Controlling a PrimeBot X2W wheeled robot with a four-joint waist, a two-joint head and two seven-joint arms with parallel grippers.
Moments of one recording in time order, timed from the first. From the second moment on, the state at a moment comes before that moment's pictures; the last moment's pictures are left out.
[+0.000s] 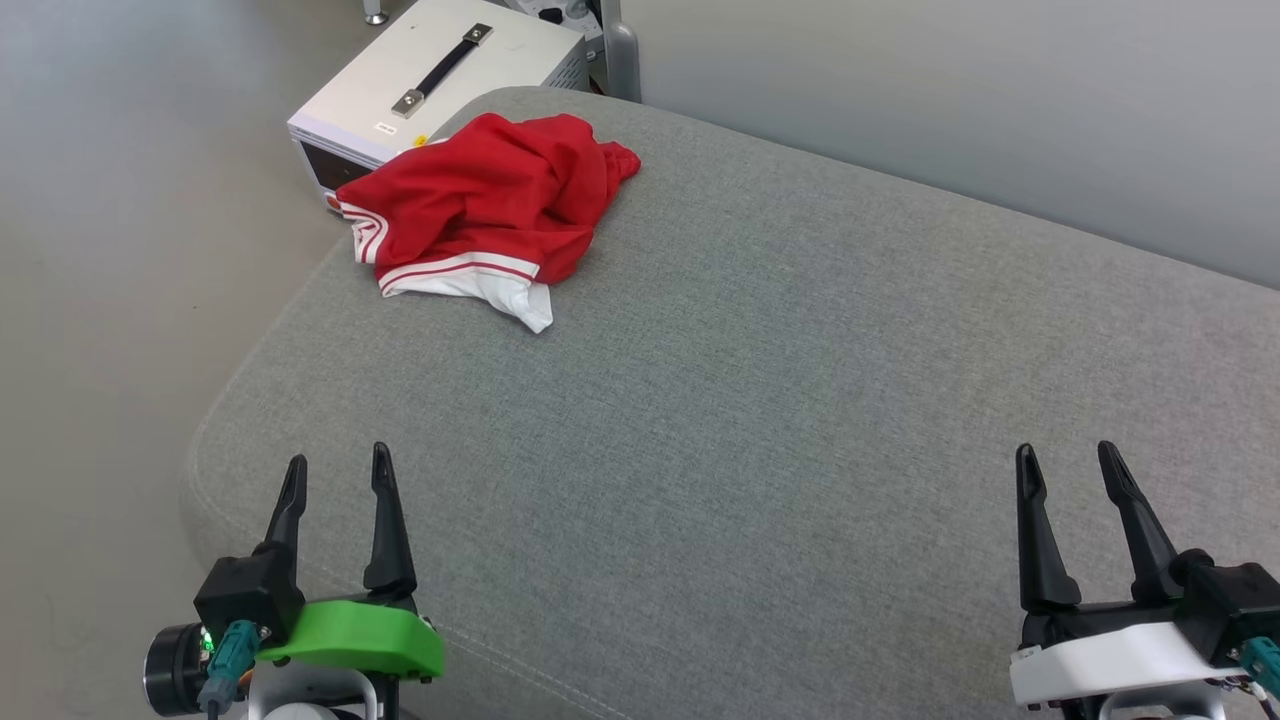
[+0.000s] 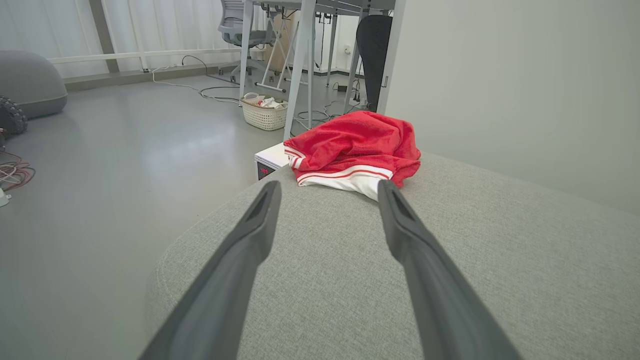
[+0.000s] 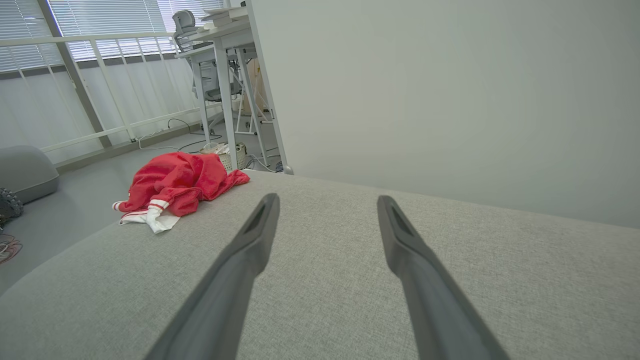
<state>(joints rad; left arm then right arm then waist) 0.02 0.05 0.01 0.07 -0.18 0.03 -0.26 0.09 -0.05 -0.02 -0.08 0.15 0.13 -0.25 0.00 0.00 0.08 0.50</state>
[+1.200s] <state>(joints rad) -1.00 0.46 -0.05 0.63 -0.68 -0.13 0.34 -0.12 -0.22 0.00 -0.28 0.10 0.13 -0.26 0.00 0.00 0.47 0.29</state>
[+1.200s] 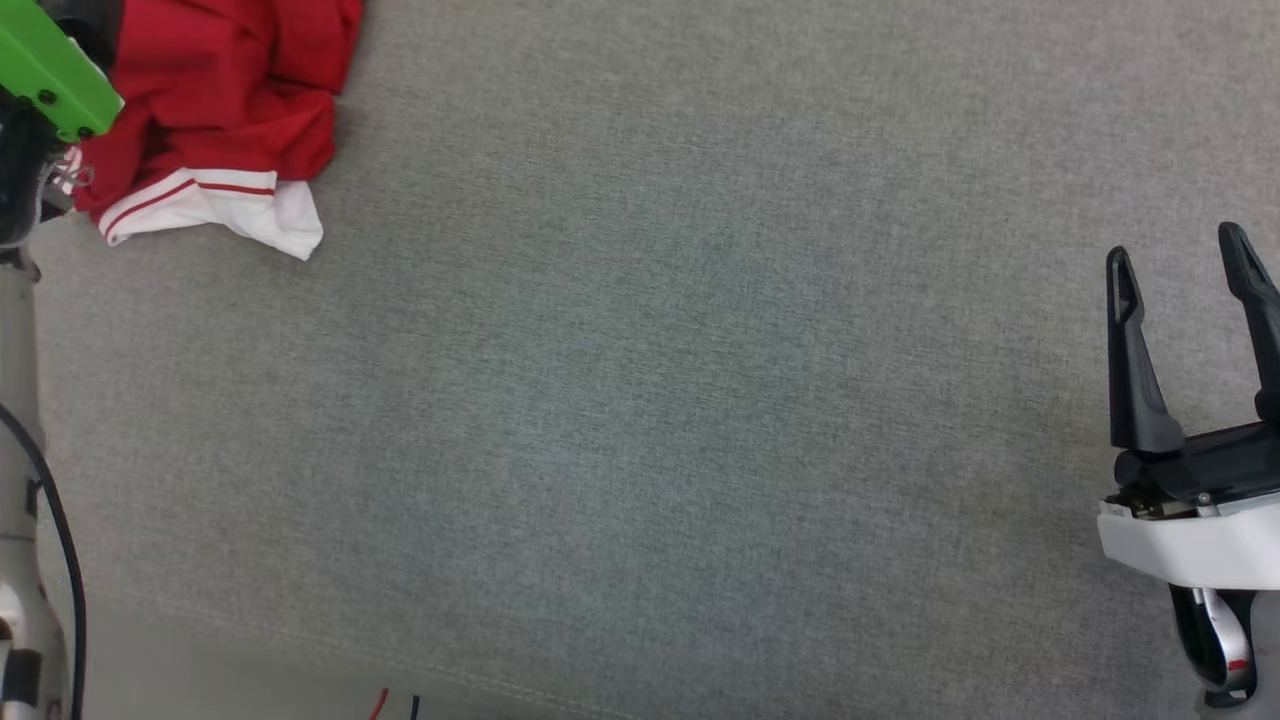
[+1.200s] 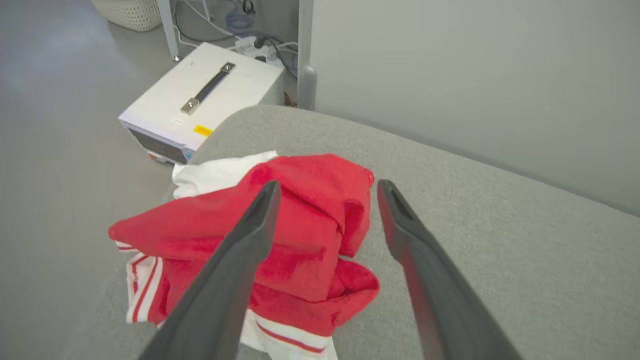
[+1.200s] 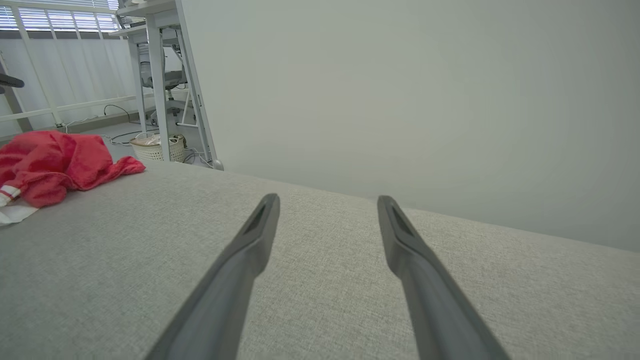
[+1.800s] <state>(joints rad) -1.08 0.57 -0.18 0.84 -0.77 -0.11 0.83 -0.17 -0.26 -0.01 -0.31 0.10 0.13 -0.26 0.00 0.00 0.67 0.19</state>
